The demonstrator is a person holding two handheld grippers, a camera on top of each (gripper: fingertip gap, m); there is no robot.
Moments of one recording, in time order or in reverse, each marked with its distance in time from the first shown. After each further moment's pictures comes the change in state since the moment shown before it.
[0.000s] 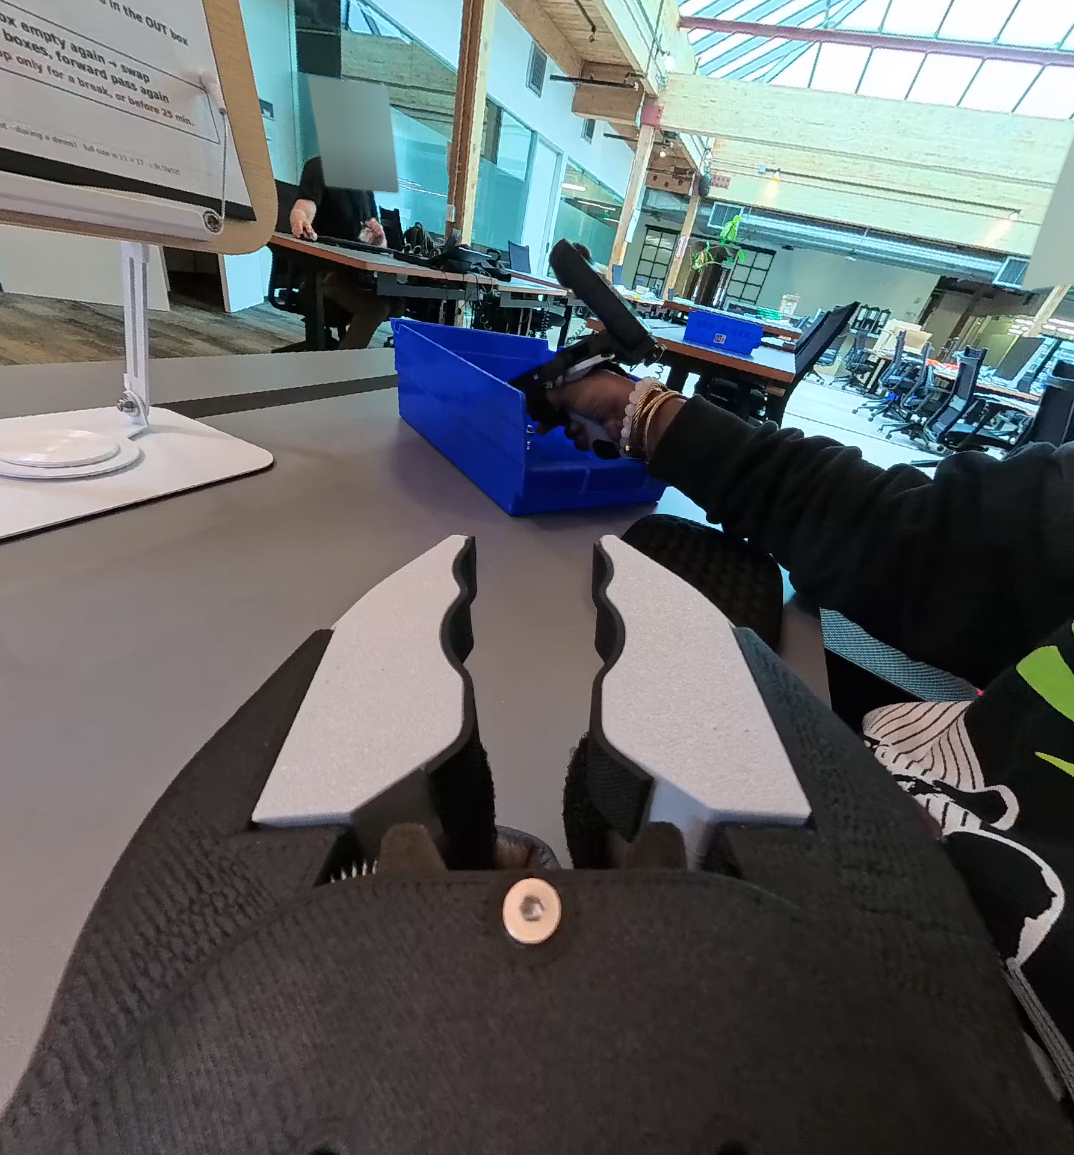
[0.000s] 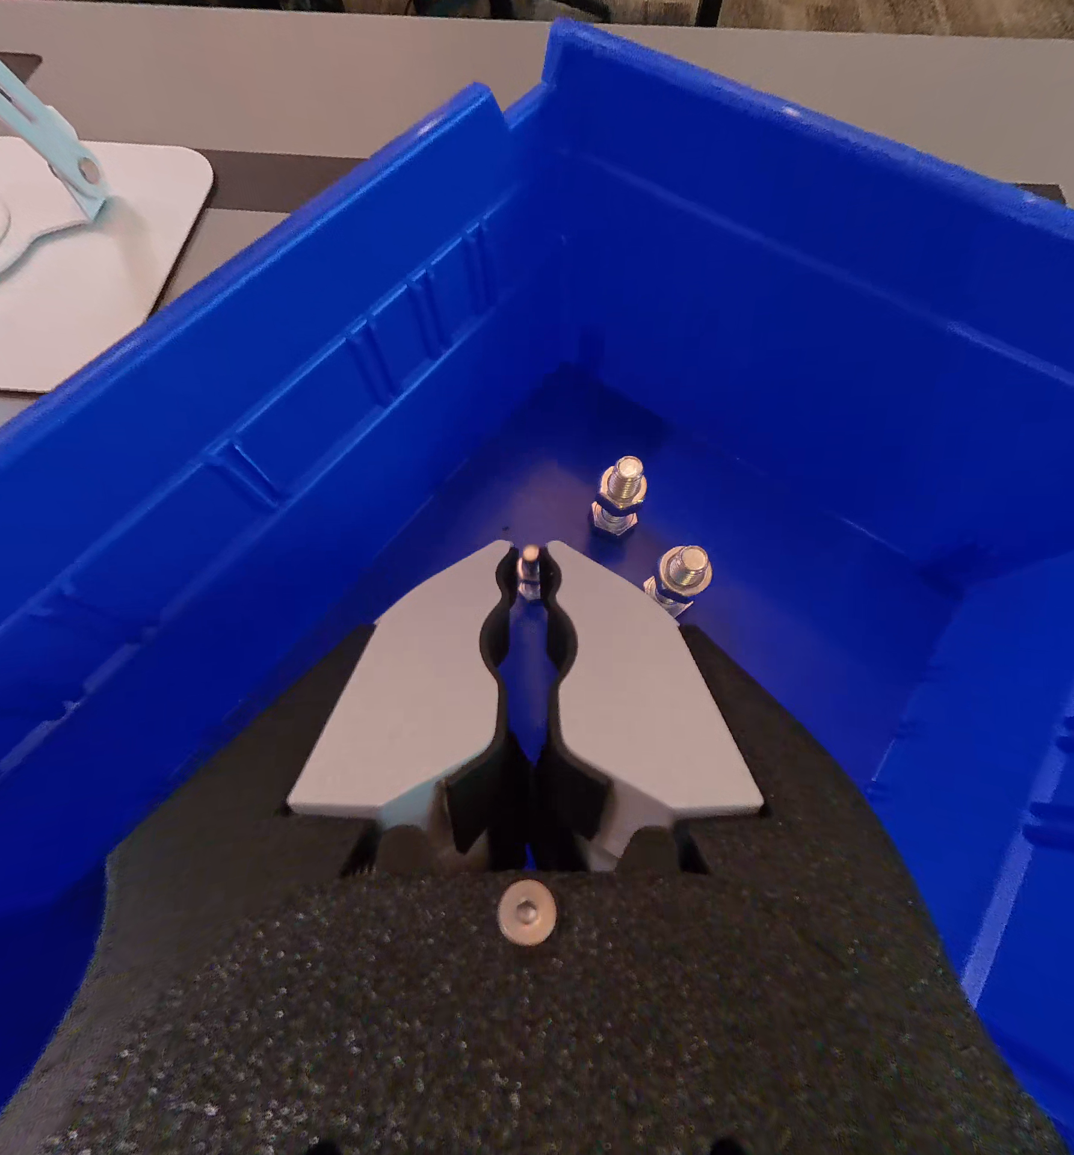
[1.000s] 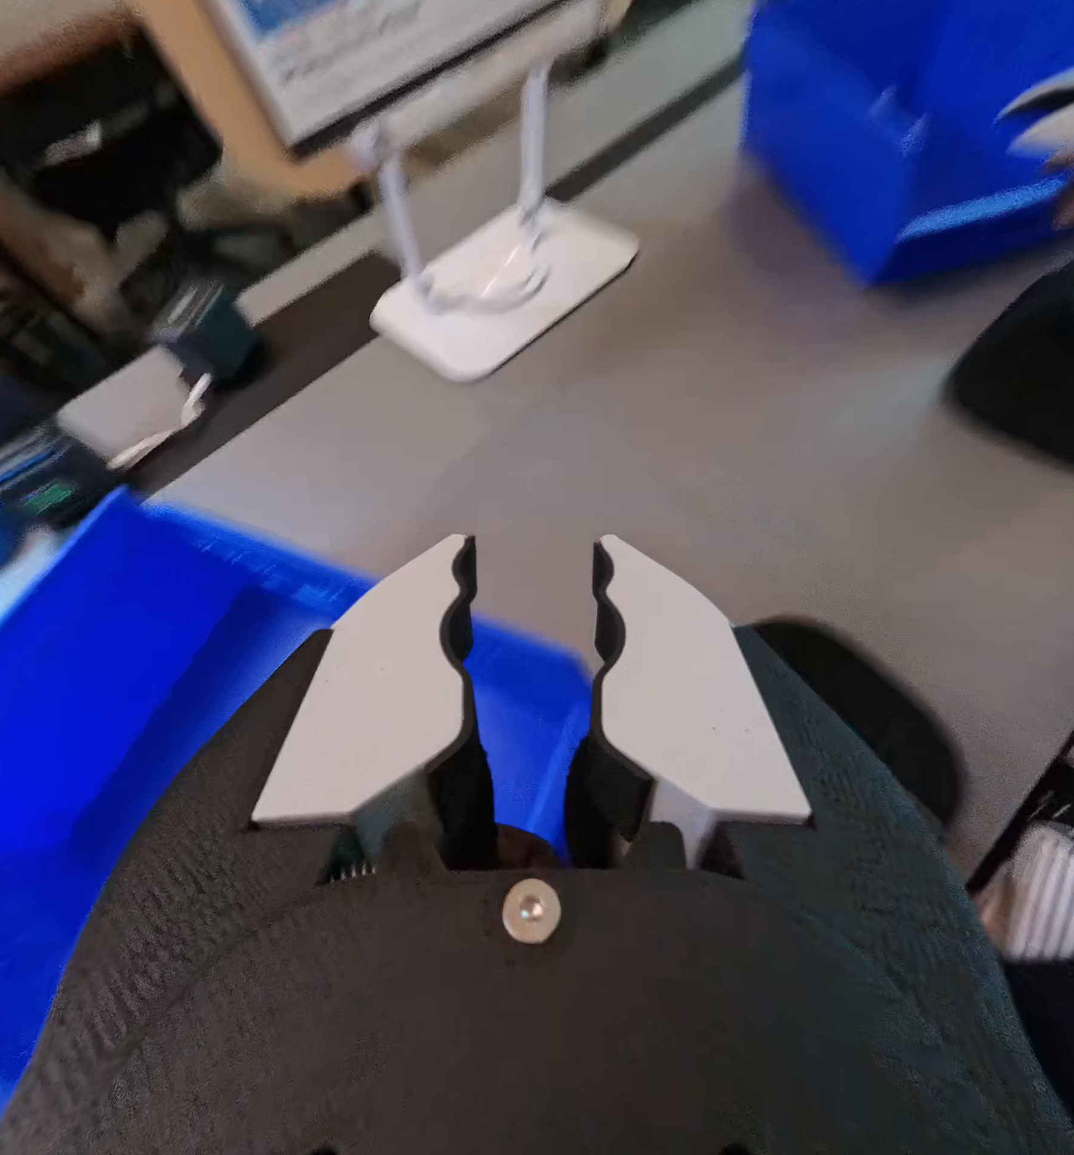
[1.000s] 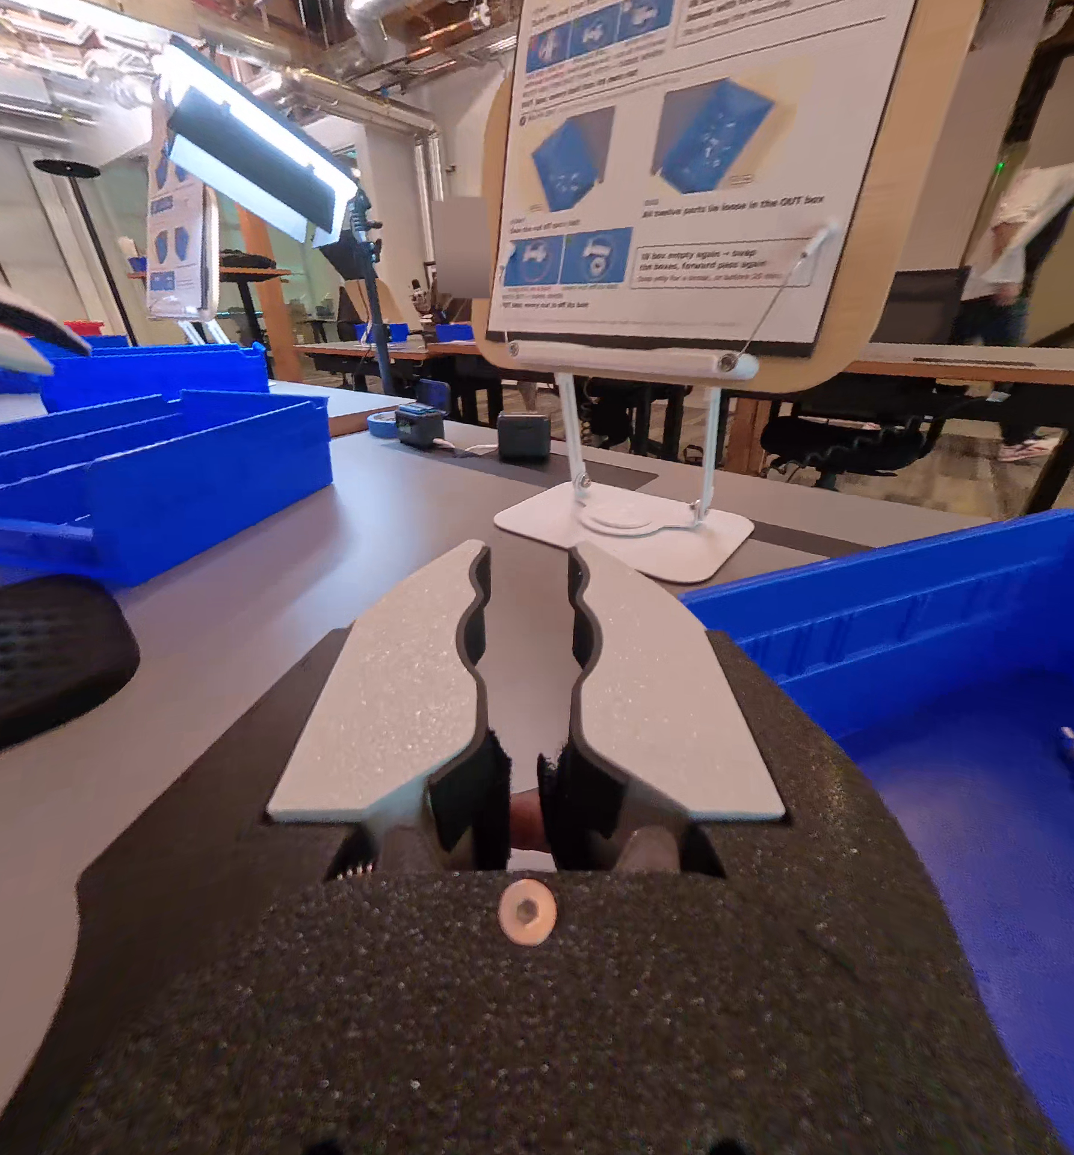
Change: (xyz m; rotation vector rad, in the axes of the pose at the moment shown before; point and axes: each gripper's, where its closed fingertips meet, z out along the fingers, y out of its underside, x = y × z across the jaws) left arm -0.104 -0.078 -0.143 -0.538 -0.471 0.241; right arm -0.196 0.007 -0.167 0.683 -0.549 -0.160
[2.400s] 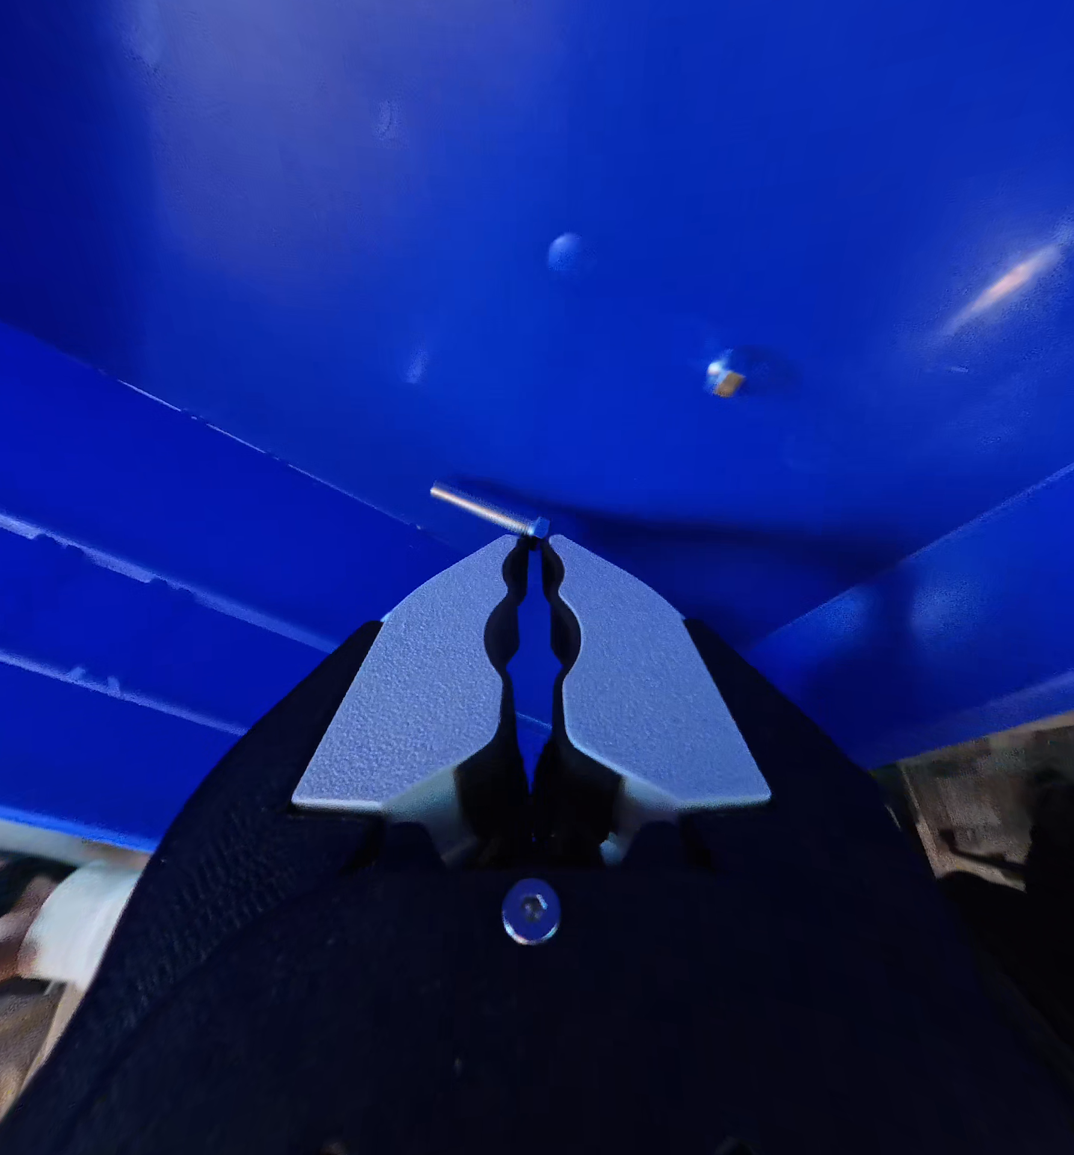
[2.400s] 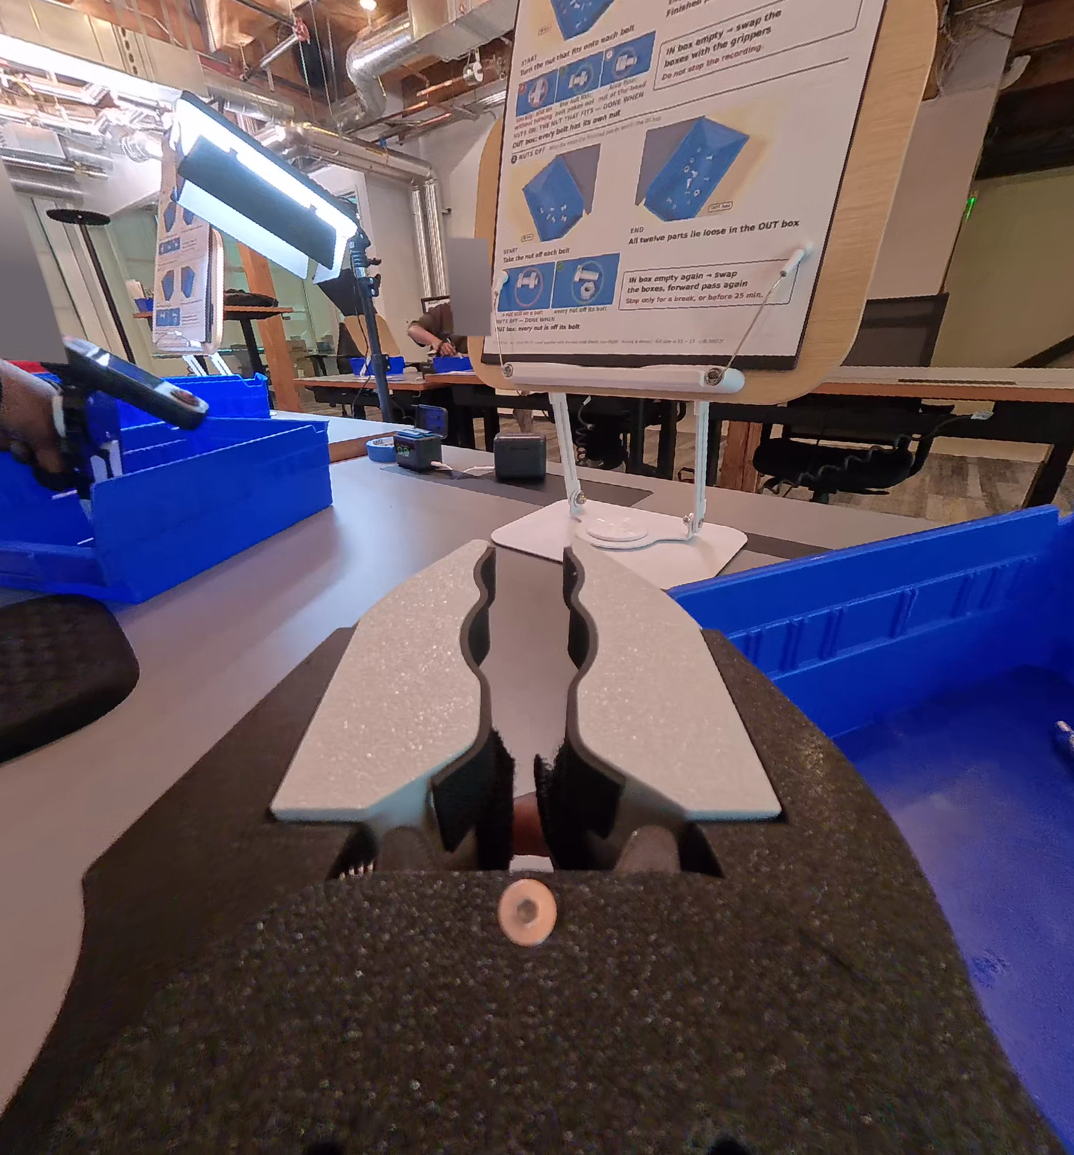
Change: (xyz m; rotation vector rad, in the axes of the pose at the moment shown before) left arm -0.130 0.217 -0.023 -1.275 -0.019 -0.149; right arm 0.001 -0.001 -0.006 0.055 0.016 0.009
